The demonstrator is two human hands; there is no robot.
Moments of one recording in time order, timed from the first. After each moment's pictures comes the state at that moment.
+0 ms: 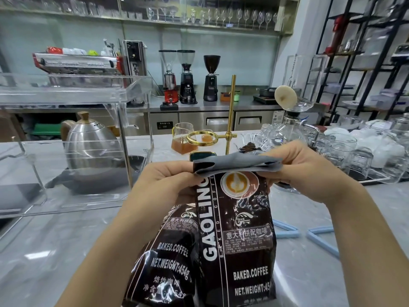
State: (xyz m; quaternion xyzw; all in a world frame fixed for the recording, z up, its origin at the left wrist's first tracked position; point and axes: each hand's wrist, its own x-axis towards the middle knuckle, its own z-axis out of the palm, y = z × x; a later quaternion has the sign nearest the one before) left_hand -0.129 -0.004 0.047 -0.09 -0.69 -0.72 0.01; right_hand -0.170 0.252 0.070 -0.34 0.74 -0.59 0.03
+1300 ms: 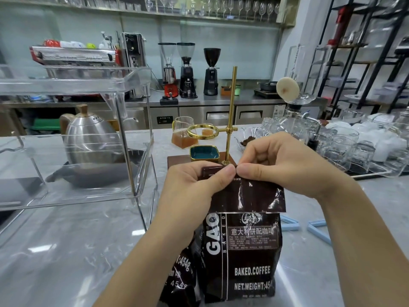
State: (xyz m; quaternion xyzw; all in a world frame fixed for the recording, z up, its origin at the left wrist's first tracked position) left_hand -0.116 0.036 0.035 -0.07 -0.64 -0.76 0.03; right_hand -0.157 0.225 0.078 -0.33 0.79 -0.52 0.04
